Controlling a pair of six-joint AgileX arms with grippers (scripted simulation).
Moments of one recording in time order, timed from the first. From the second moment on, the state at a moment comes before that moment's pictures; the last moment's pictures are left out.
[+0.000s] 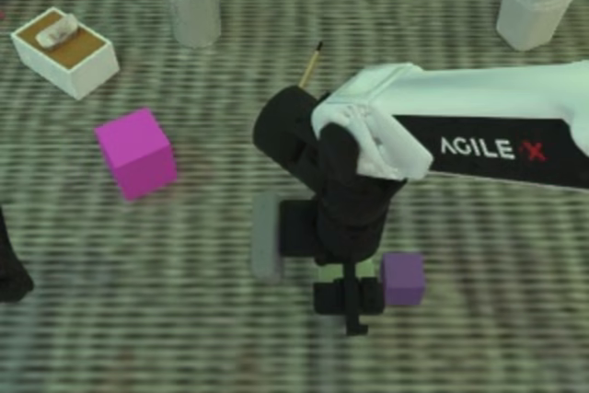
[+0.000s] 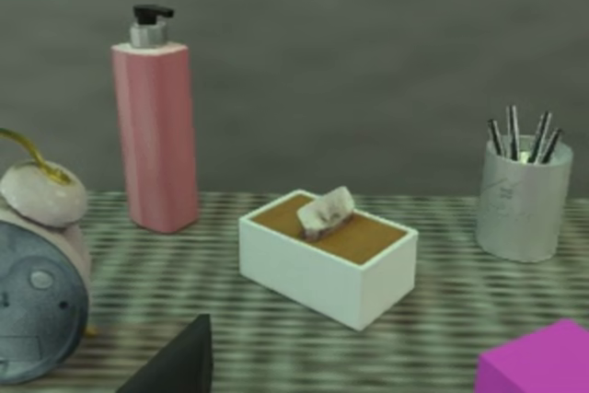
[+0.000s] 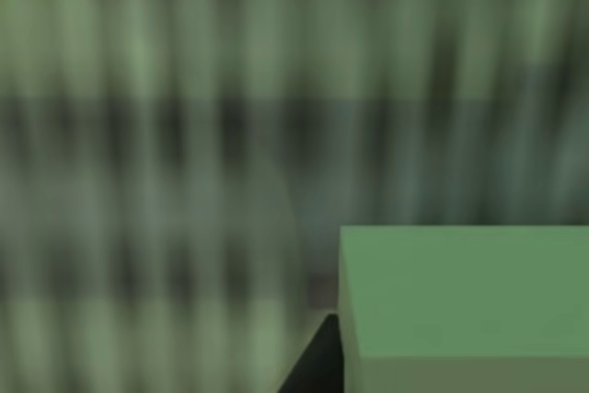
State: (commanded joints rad) left arm 0.02 0.00 0.00 0.00 0.00 0.00; right arm 0.80 2.12 1.47 -0.91 -0.01 -0.76
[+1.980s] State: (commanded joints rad) left arm 0.02 0.00 0.00 0.00 0.00 0.00; right arm 0.81 2.05 1.62 -1.13 -0.01 -0.77
